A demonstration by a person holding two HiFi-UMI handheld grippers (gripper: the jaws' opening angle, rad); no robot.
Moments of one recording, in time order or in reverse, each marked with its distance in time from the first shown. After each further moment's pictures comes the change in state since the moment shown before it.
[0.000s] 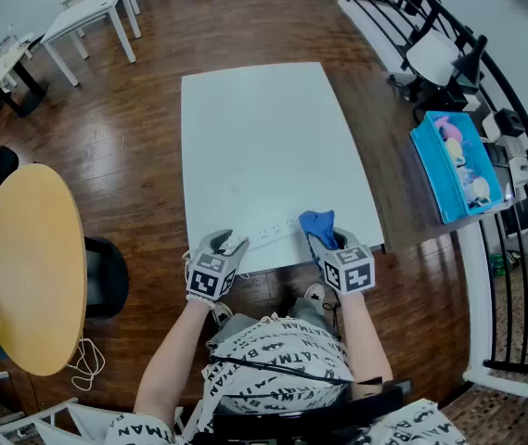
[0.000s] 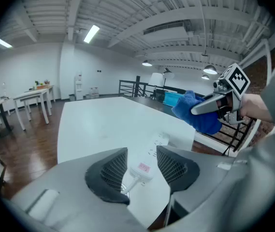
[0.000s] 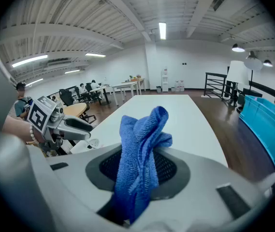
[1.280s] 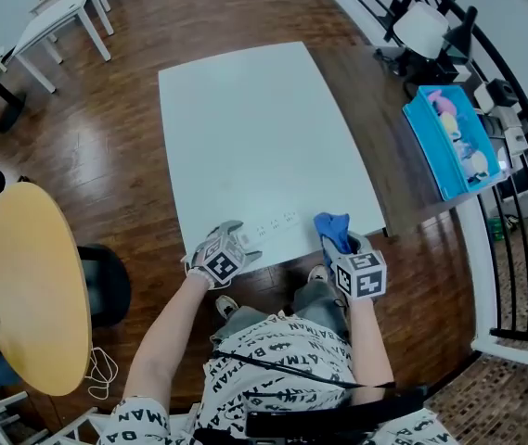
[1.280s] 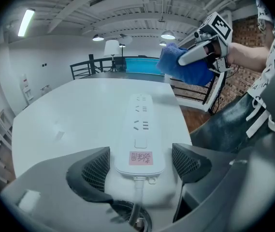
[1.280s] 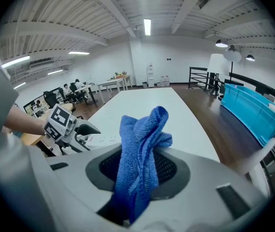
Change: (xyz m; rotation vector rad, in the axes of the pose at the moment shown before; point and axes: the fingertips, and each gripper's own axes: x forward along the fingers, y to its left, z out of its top) left arm 0.075 -0.025 -0.055 0.444 0.300 -0.298; right arm -0.022 -0.024 -0.035 0.110 0.047 -0.133
